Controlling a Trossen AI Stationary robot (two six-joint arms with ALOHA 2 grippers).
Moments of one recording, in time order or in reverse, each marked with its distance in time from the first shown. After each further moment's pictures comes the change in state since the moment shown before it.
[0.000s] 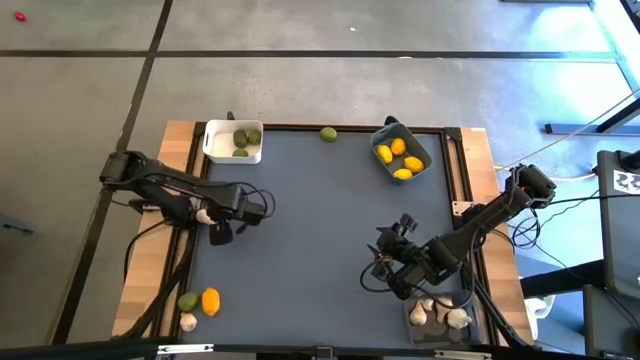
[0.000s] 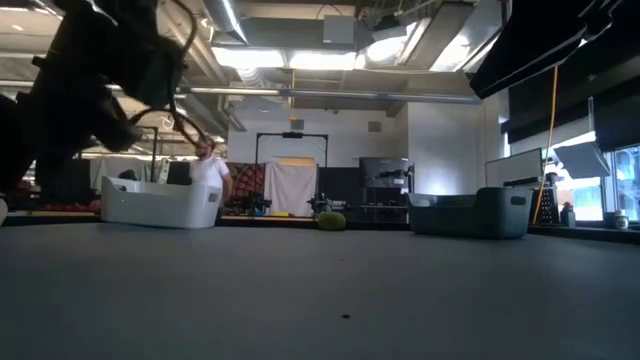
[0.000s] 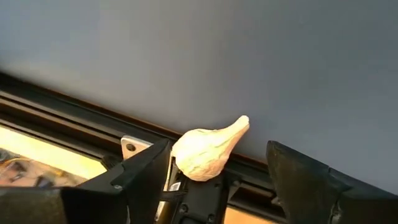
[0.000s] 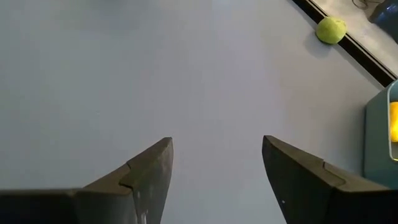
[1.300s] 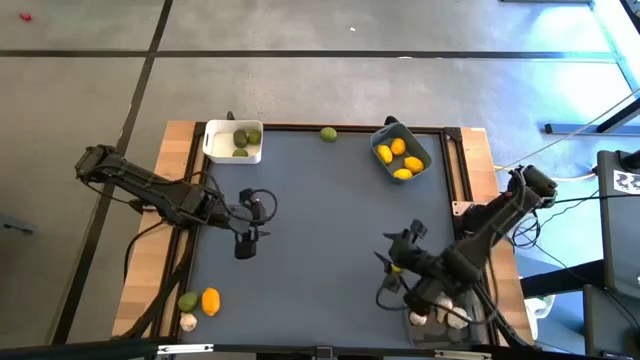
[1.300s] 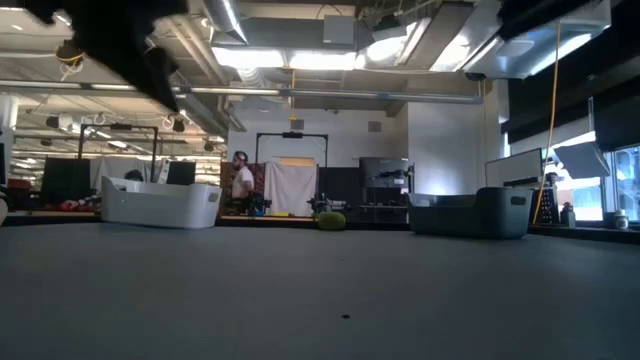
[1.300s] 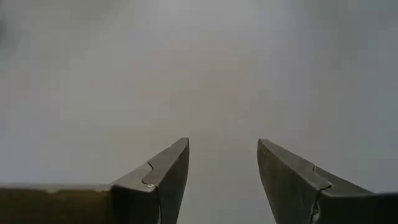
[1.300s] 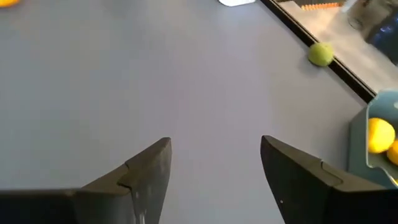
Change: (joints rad) left arm -0.225 -0.339 0.000 0.747 -0.182 0.053; right arm 0.116 0.000 0.143 -0.188 0.071 0.089
